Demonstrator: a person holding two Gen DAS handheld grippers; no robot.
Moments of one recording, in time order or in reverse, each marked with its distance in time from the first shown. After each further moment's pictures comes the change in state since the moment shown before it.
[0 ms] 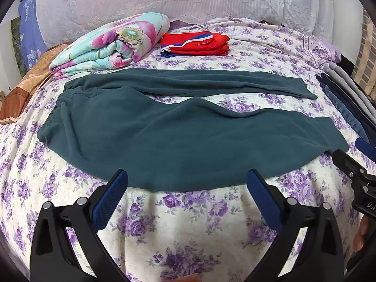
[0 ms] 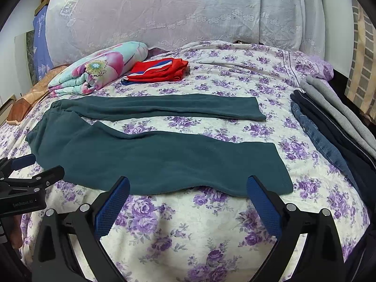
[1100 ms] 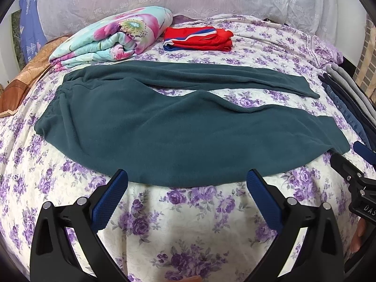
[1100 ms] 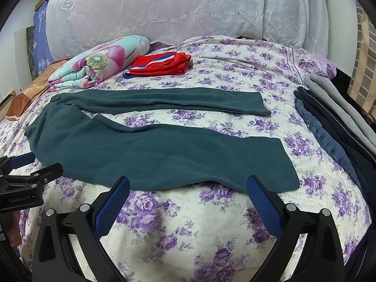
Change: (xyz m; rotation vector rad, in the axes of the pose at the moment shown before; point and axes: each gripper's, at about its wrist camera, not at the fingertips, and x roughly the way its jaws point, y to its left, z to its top) left arm 0.006 0.010 -0.003 -0.026 0.028 -0.018; right arm 0.008 0.008 -0.005 -0.013 0.023 0.002
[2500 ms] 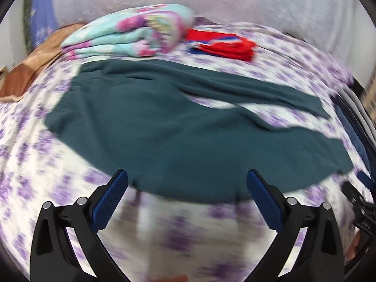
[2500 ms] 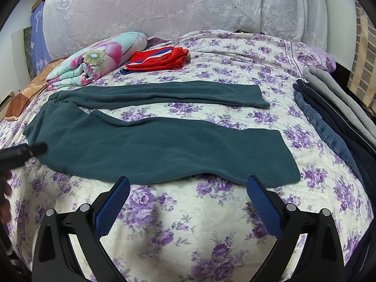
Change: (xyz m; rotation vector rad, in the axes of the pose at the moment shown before) left arm 0.005 0.078 0.021 -0.121 0.010 0.018; right arm 0.003 -0.008 -0.005 0.019 0.029 -0.007
